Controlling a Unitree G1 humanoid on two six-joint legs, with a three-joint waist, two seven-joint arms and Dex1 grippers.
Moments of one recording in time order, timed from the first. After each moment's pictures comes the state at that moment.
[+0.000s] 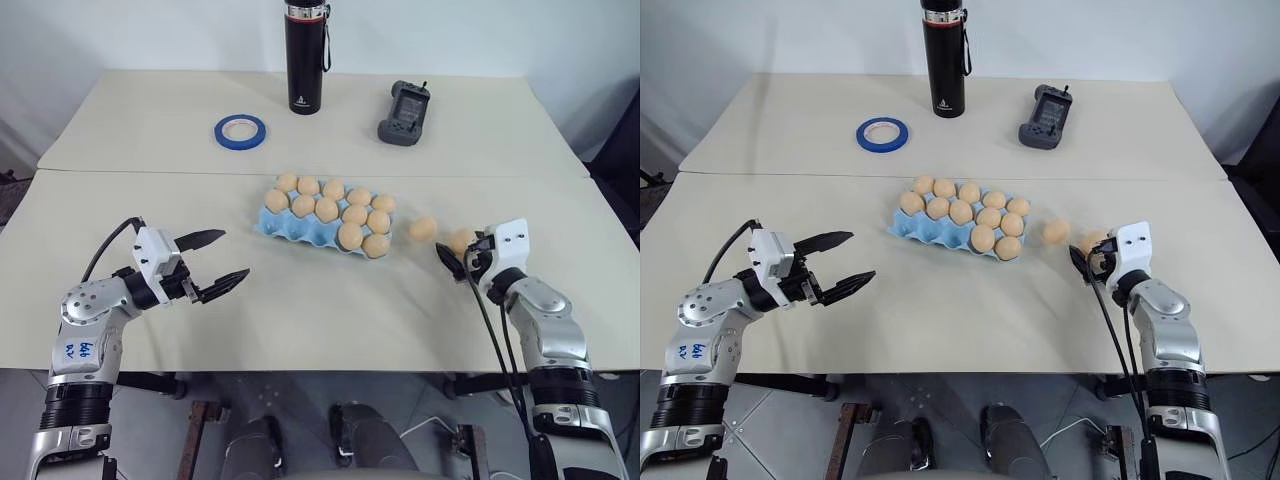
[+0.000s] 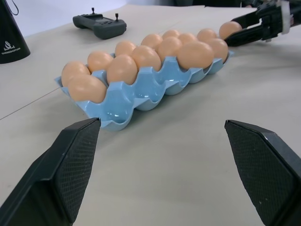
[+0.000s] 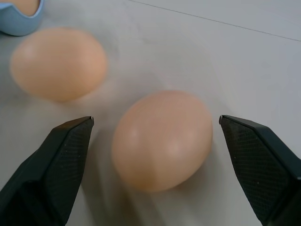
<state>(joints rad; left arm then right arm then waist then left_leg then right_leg) -0.26 0.62 0.20 0.12 -0.43 0.02 -1.00 -0.39 -0.46 -0.20 0.31 0.20 0.21 0.47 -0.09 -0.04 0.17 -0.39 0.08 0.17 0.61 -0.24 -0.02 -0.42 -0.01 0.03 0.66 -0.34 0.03</state>
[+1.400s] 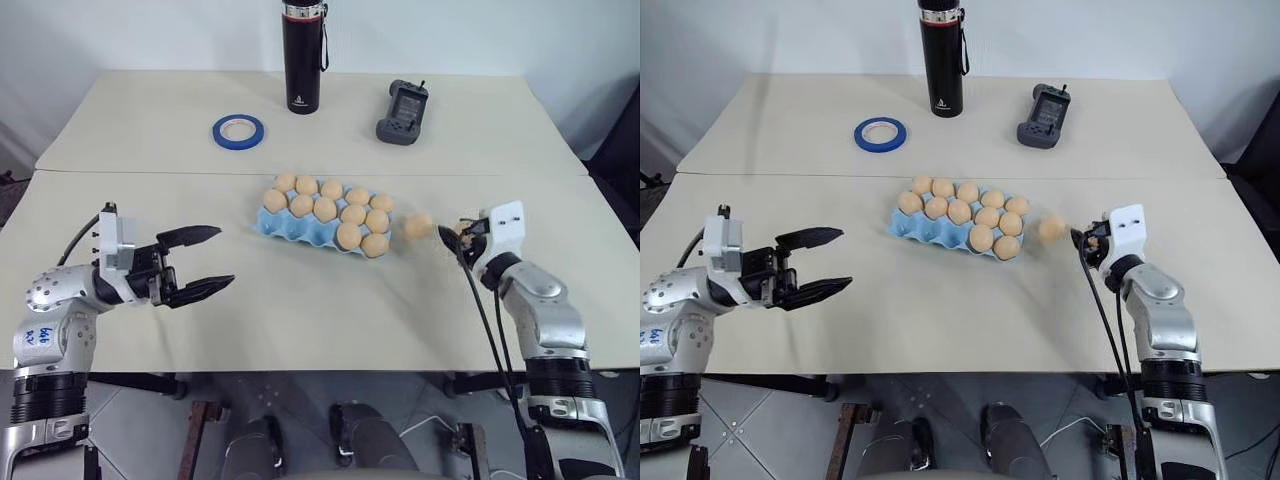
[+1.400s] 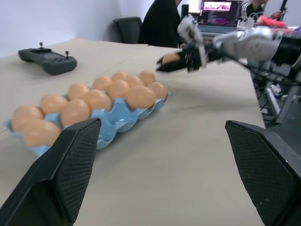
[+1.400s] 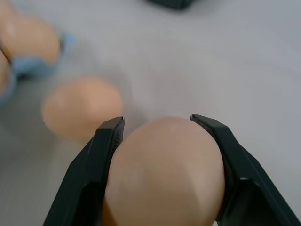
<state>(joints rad) -0.29 0.73 0.30 0.11 -0.62 0.16 -1.28 -0.43 -0.46 -0.18 0.09 0.23 0.38 0.42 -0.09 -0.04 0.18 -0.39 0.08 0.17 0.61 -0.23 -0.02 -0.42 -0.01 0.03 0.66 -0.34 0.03</state>
